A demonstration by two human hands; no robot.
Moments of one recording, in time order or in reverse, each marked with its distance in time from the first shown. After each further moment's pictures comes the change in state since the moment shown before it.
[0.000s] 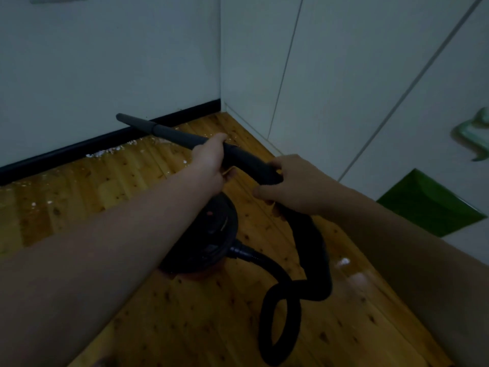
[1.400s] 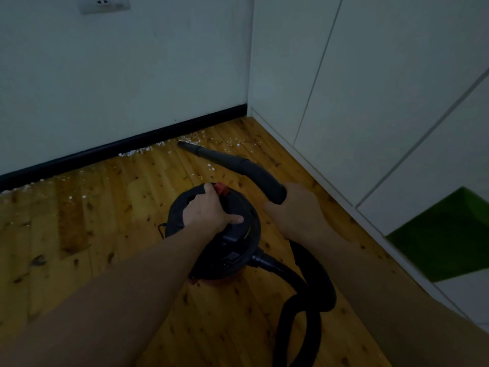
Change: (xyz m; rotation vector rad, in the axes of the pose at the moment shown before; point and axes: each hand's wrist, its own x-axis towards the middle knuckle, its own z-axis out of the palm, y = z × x) left_hand 0.059 -0.068 -0.092 1.511 0.232 0.290; right_hand 0.044 0.022 0.072 0.072 0.291 -0.009
